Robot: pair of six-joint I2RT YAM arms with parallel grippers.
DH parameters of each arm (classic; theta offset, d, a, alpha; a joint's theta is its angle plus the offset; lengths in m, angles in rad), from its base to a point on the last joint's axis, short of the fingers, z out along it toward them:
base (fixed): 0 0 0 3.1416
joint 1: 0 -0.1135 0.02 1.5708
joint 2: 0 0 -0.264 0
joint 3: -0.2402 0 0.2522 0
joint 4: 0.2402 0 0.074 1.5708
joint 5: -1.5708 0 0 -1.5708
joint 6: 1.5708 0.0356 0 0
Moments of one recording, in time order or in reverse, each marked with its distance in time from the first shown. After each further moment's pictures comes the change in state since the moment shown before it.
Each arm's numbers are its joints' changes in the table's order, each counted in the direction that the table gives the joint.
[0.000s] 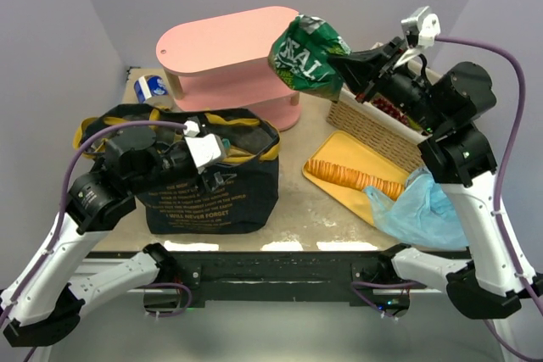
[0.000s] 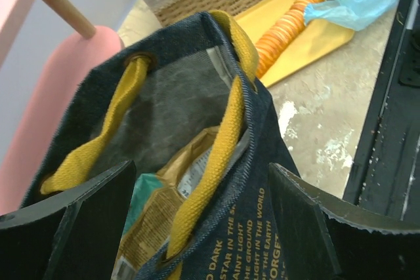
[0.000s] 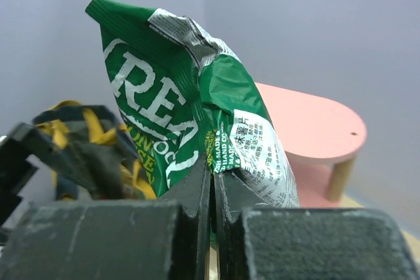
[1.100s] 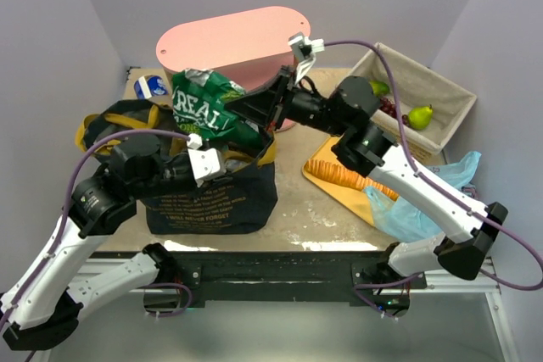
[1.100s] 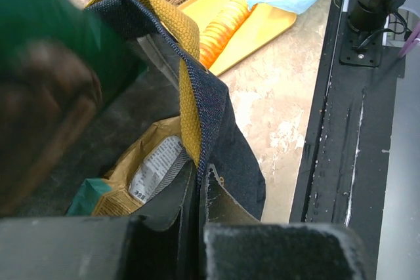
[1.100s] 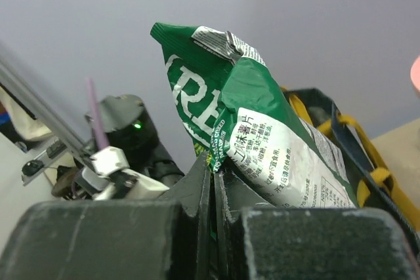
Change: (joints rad) left arm 0.000 -0.032 0.066 0.047 -0.147 -0.019; right arm -0.415 0.239 0.145 -0.491 0.089 0.524
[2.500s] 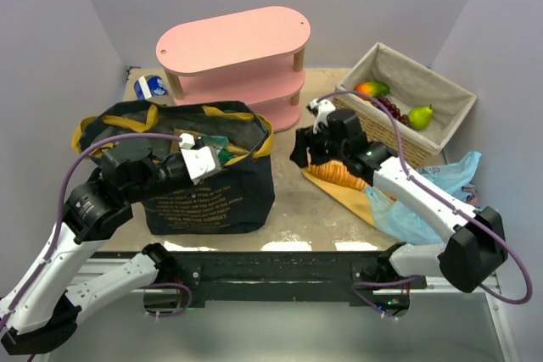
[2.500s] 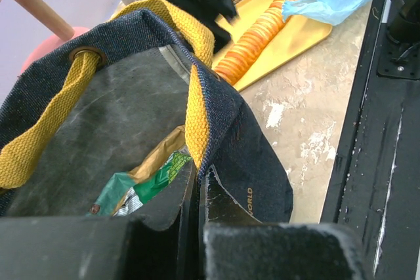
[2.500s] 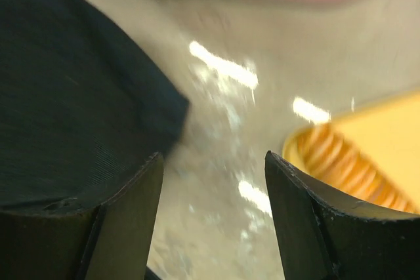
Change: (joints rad) left arm 0.000 -0.037 0.016 -0.059 0.089 0.019; right arm 0.271 -0.072 0.446 0.554 -0.304 -0.410
